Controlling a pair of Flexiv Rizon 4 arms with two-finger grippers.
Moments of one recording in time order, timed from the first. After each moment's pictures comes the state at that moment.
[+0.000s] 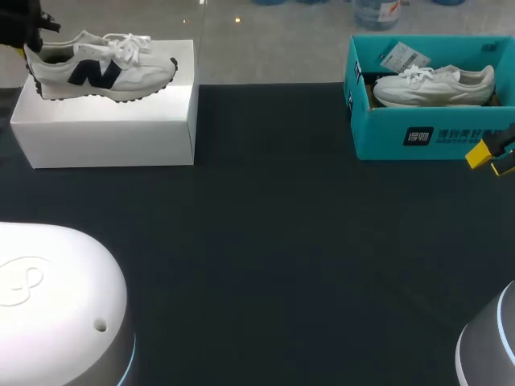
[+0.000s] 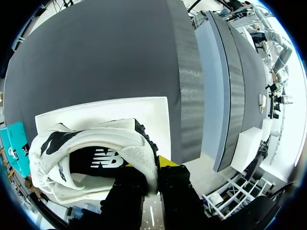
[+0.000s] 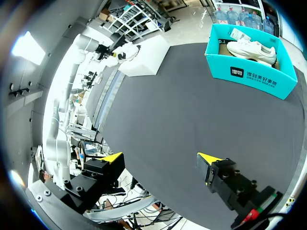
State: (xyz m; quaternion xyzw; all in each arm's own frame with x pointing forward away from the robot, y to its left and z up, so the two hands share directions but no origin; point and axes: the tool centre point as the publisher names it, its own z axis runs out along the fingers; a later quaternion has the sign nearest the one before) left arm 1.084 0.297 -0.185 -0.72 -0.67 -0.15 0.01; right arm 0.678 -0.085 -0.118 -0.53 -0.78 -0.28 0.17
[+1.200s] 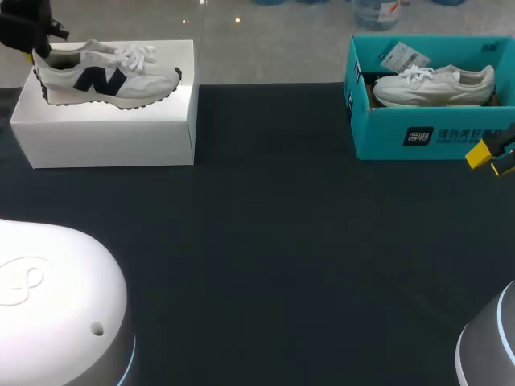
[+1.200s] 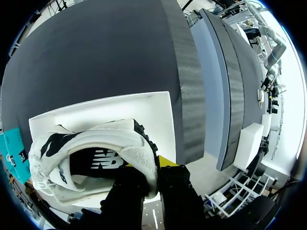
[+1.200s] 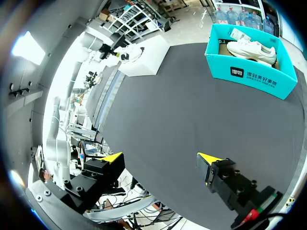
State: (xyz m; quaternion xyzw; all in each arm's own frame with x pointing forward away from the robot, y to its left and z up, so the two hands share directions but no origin) left arm 1.093 0.294 -0.208 -0.74 -0.66 -0.15 0.03; right arm 0.678 -0.085 -0.118 -0.53 -0.78 -0.28 0.17
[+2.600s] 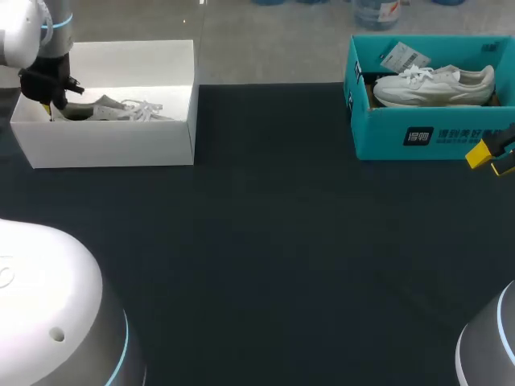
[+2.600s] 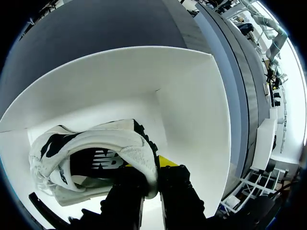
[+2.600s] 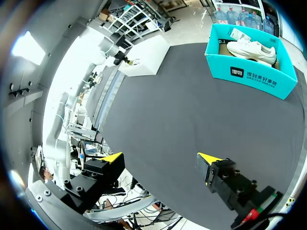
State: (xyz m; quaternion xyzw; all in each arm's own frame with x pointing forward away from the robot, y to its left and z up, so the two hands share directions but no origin) left arm 1.104 0.306 -0.354 -0.76 -0.63 -0.11 0.07; right arm 0.678 -0.085 -0.118 -0.53 -0.78 -0.28 0.17
